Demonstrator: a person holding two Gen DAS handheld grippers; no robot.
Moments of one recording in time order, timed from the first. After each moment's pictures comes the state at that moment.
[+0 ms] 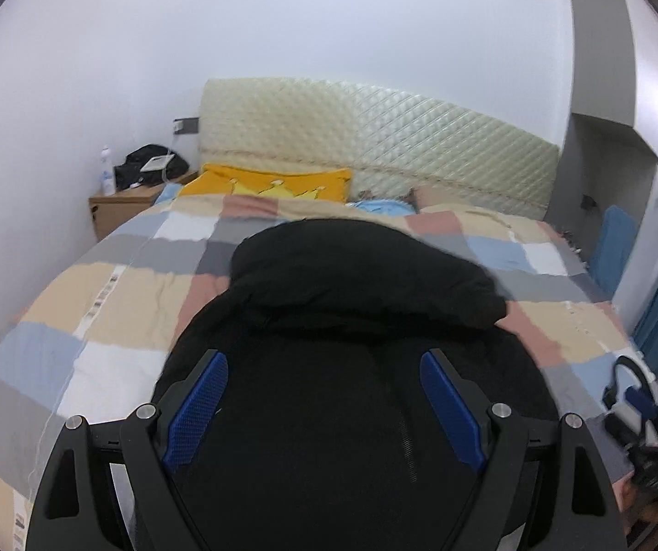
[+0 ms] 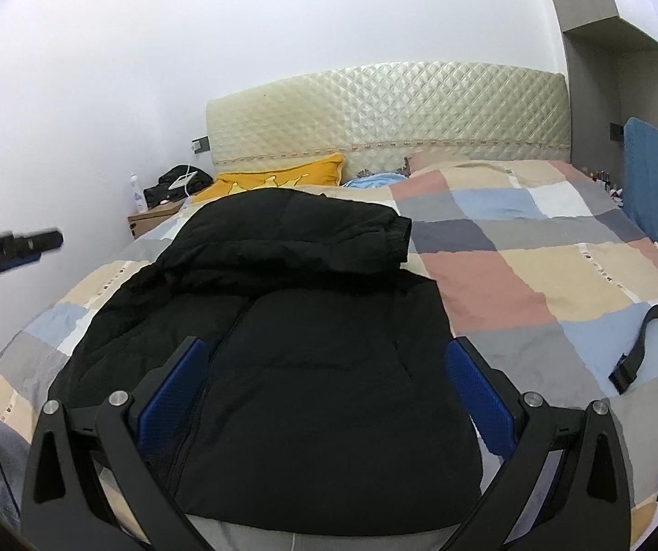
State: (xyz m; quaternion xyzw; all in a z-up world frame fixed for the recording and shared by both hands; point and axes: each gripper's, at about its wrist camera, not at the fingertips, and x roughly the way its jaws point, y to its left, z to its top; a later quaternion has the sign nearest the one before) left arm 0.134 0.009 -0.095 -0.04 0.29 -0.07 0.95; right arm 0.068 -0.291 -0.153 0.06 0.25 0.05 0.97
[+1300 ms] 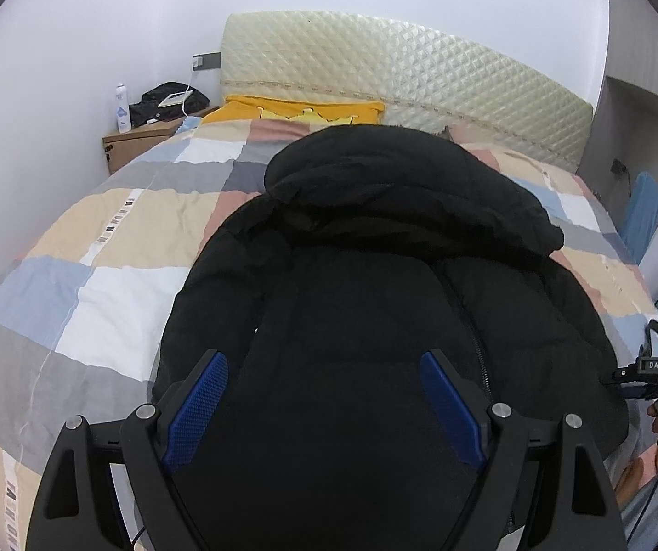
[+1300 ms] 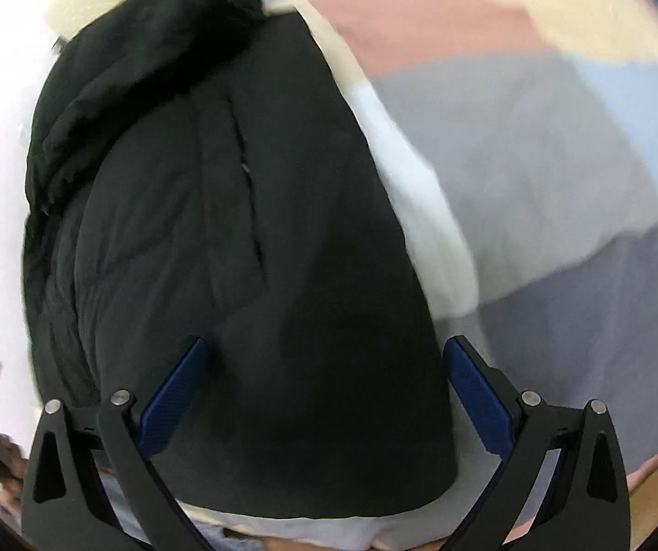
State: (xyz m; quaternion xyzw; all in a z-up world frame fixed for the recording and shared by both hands) left arm 0.151 0.041 -0.177 -0.03 0.38 -0.05 0.92; right arm 0.168 -0.395 -0.289 0.25 0.60 0.01 0.76
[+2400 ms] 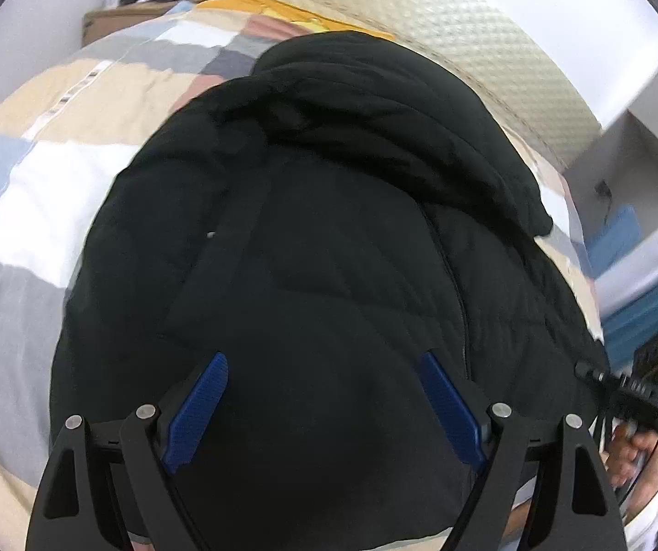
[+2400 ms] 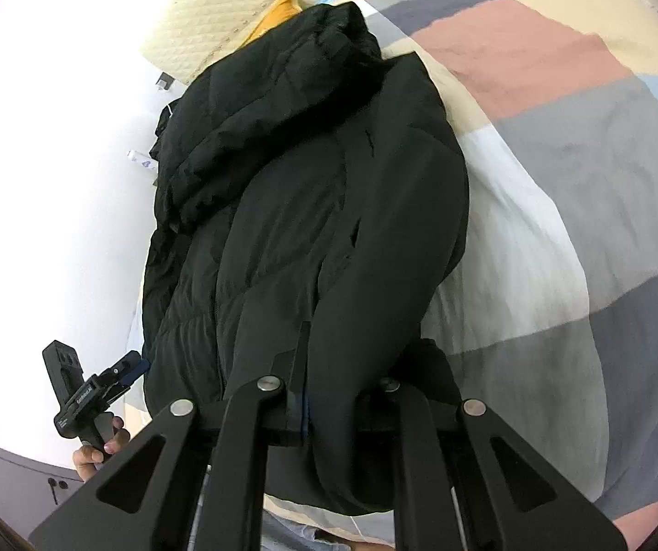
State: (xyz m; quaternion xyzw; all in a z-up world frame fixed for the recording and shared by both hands) left arm 0.182 0.066 -0.226 -0.17 0.50 -0.11 0.84; right arm 0.154 -0.385 -0.243 0.32 0.50 0.14 0.79
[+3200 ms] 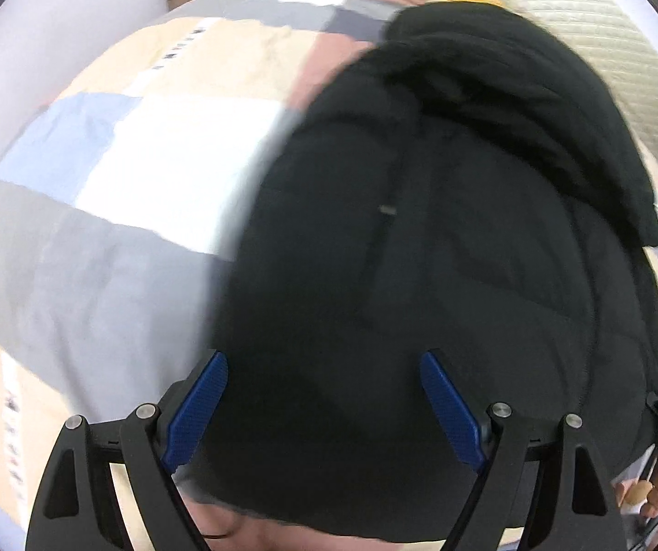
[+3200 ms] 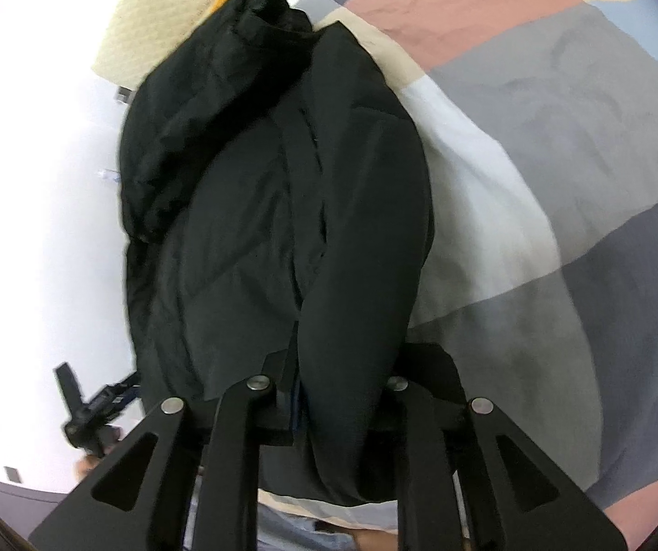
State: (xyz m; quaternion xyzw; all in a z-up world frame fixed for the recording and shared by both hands) left arm 0.190 0.131 -0.237 -0.12 0.59 0.06 0.80; right arm 0.151 -0.407 -0.271 0.36 0.54 0.09 0.75
